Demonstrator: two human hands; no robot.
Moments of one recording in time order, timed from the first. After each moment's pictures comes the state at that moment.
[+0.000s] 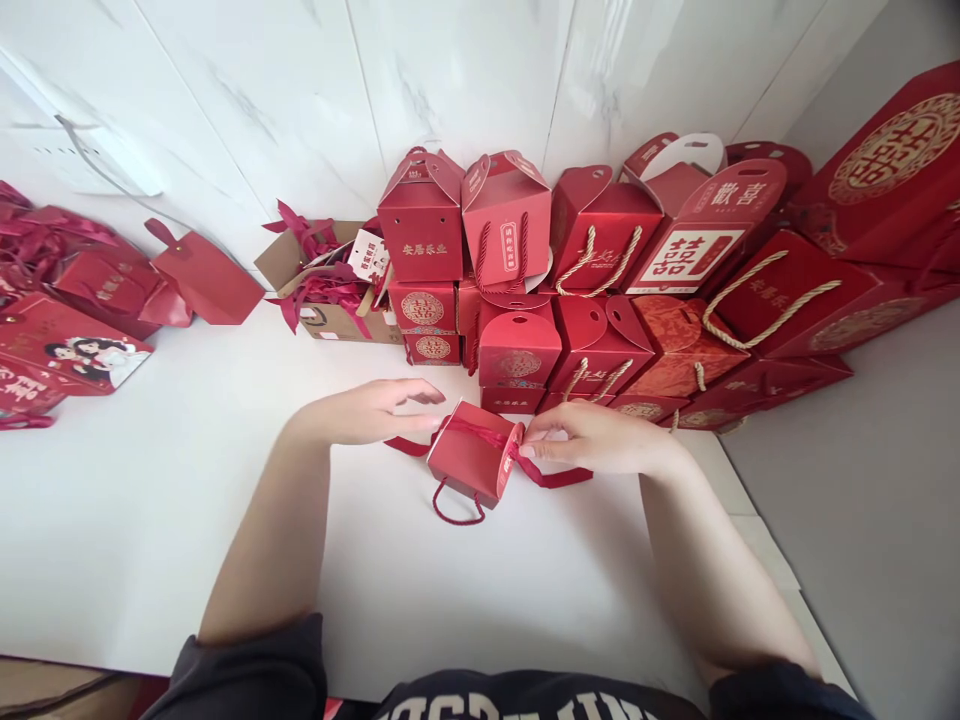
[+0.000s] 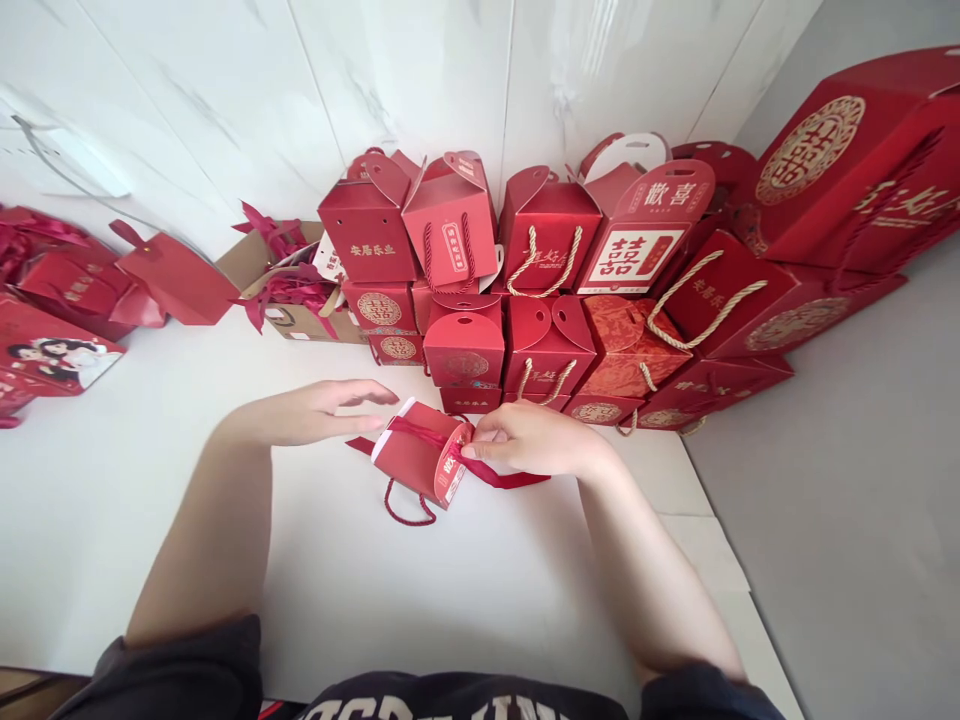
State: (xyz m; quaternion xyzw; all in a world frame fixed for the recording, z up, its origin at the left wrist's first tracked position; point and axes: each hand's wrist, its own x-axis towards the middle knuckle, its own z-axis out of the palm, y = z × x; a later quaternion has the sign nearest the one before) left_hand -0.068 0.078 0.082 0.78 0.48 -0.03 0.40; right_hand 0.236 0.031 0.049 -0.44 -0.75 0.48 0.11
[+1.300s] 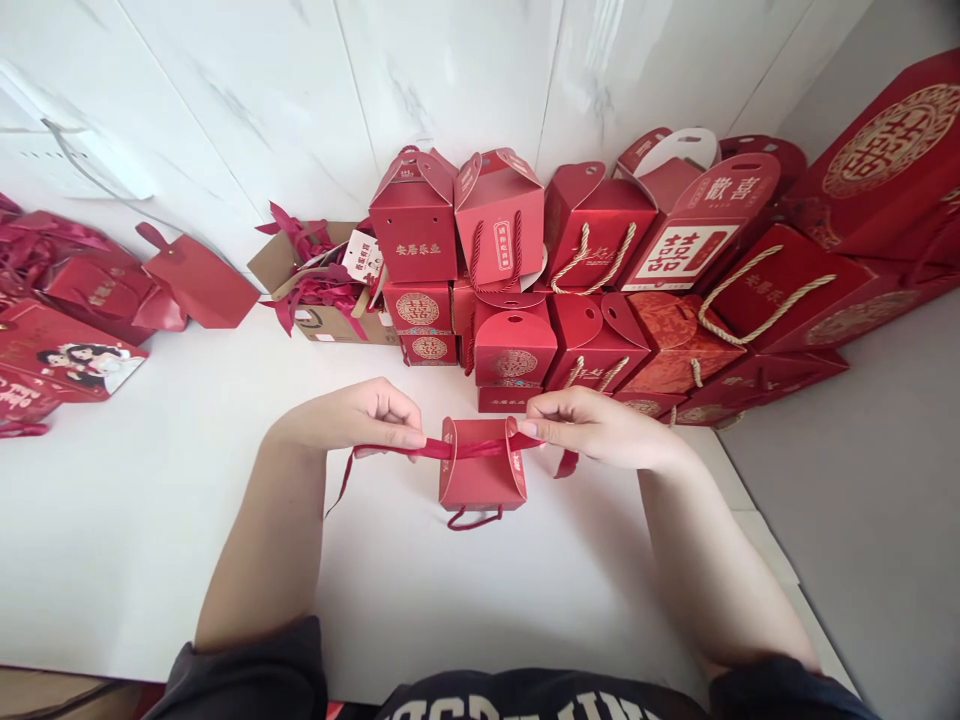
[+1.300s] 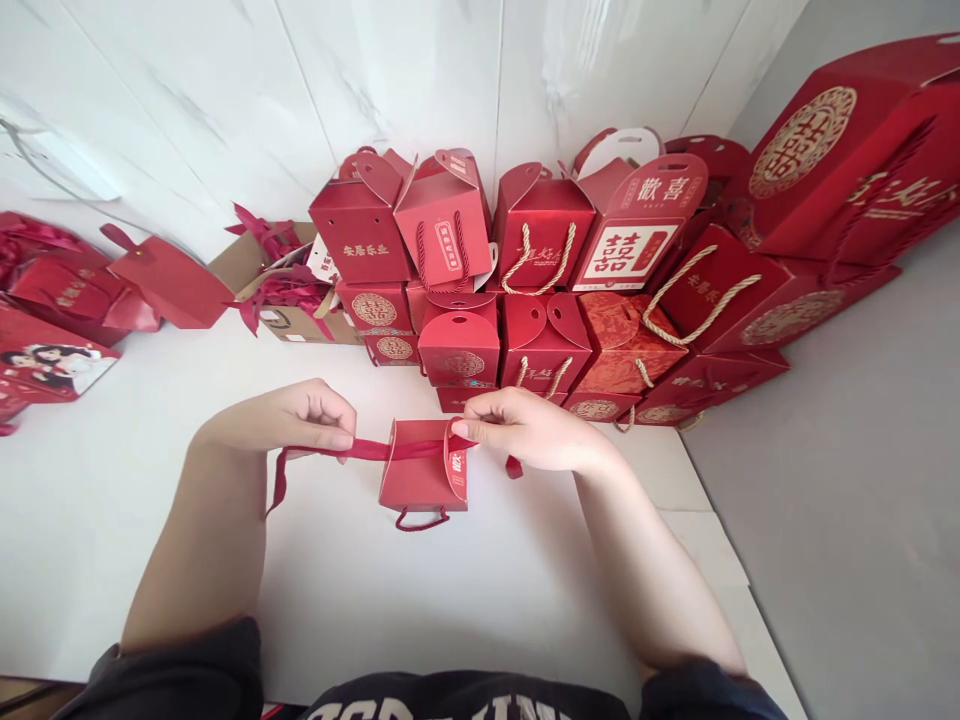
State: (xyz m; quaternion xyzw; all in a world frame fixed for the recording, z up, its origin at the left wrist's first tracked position) left_hand -0.073 0.076 0.090 0.72 0.37 -0.01 0.58; right_hand 0.232 0.026 0.061 -0.42 -0.68 0.58 0.17
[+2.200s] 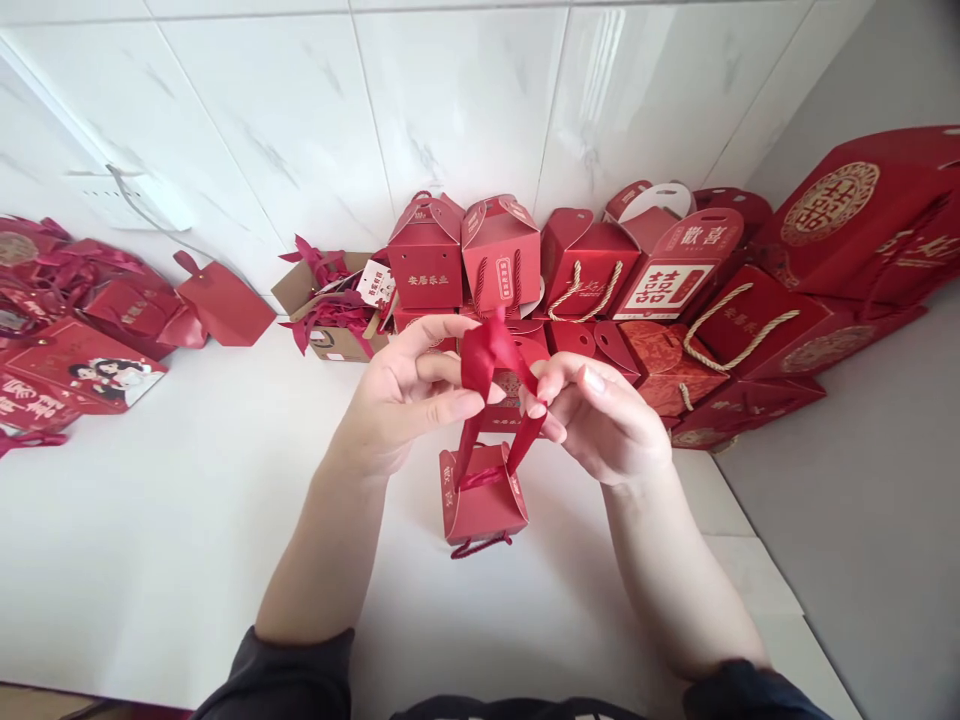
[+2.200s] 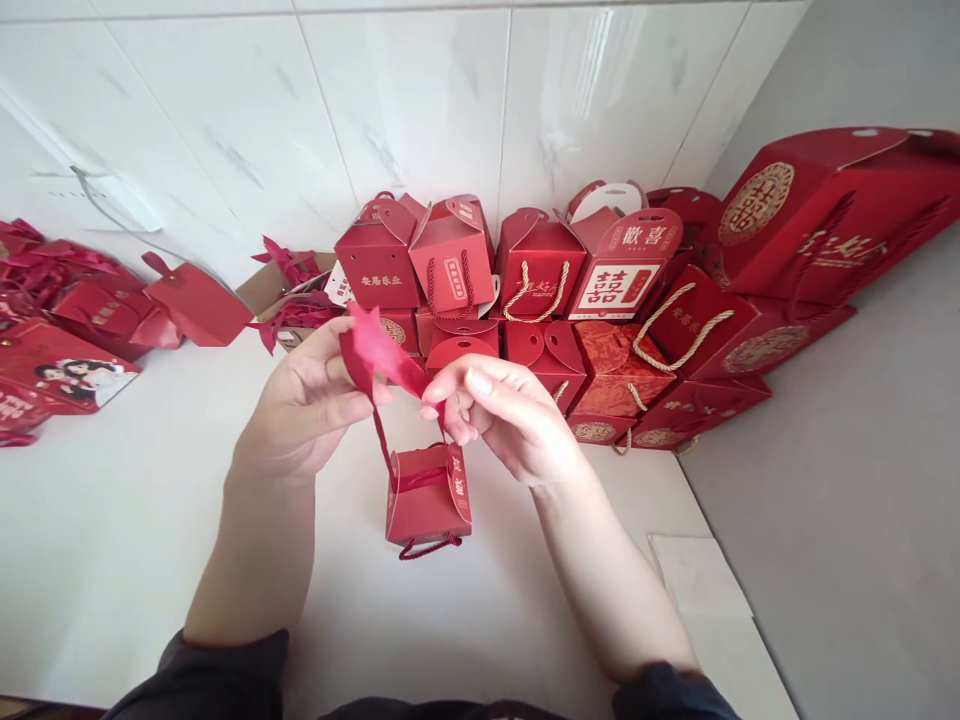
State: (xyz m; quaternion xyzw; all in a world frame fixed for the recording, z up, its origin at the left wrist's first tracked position) left_hand -0.006 0.040 0.117 0.62 0.21 0.48 0.58; right_hand 0.197 0.022 0.093 -0.11 -0.51 0.67 0.53
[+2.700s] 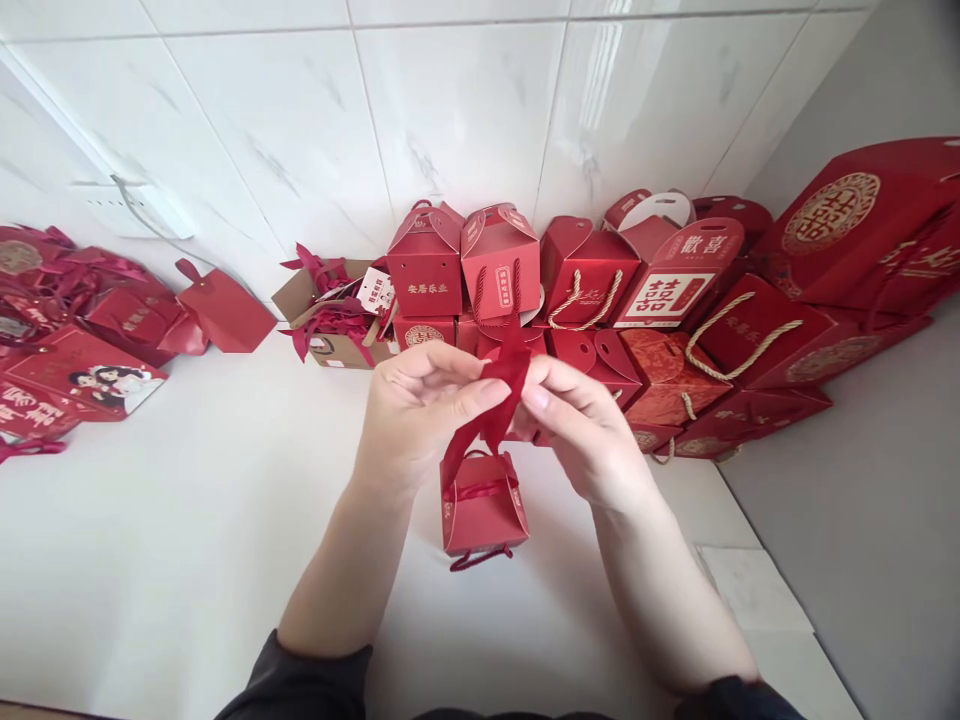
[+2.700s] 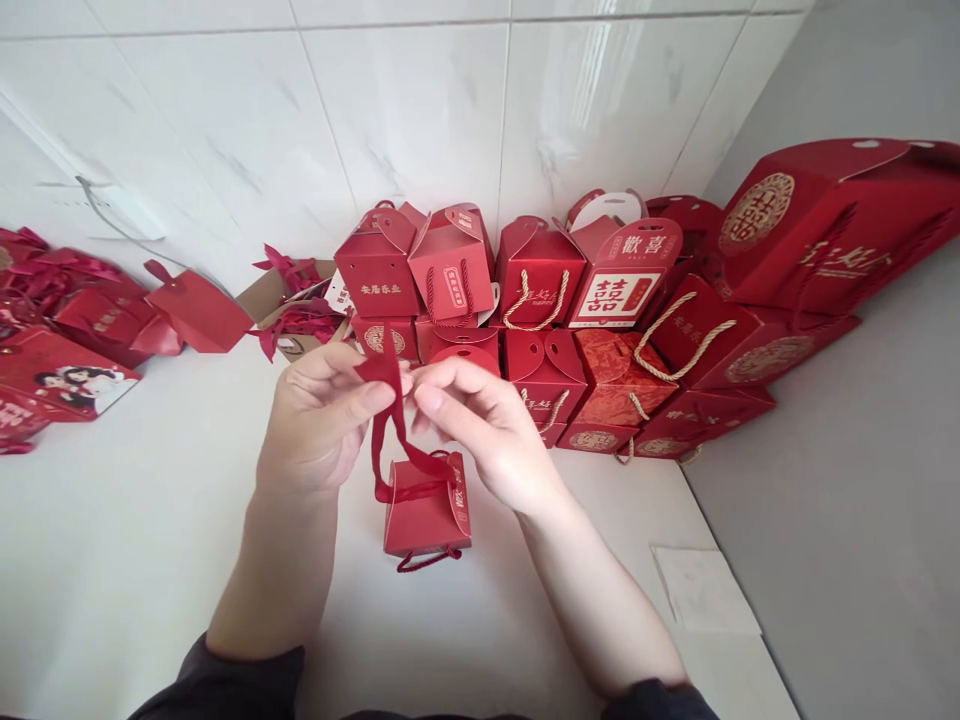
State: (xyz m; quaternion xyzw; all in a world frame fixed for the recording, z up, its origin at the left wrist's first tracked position) left_hand 0.023 0.034 0.119 0.56 0.25 0.58 0.55; right_hand 0.178 0.016 0.098 -0.22 -0.54 0.58 0.57
